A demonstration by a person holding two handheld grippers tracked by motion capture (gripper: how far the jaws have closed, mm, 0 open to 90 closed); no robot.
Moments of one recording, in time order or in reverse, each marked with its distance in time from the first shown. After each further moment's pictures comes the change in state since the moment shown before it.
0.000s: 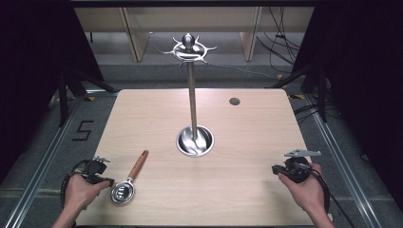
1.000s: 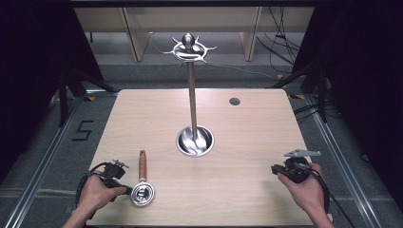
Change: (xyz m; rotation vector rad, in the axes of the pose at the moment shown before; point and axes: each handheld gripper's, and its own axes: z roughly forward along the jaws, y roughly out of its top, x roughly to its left) left arm -0.051 0.011 0.004 0.075 -0.173 0.061; right arm 0.002 0.000 -0.001 -0.002 0.009 -0.001
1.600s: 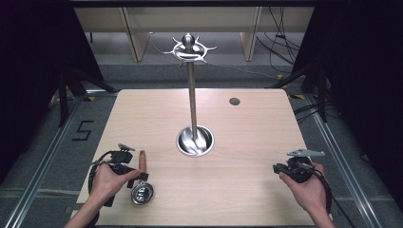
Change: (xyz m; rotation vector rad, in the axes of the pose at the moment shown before) left arm -0.015 0.049 -0.004 -0.079 0.016 -0.199; right arm -0.002 0.000 -0.006 -0.015 -0.026 0.021
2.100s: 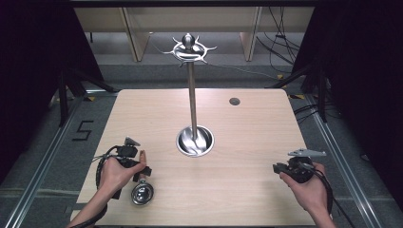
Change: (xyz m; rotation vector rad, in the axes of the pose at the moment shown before) left arm -0.002 0.019 0.013 0.055 0.040 -0.071; right arm -0.001 0.000 -0.003 -0.013 0.009 0.000
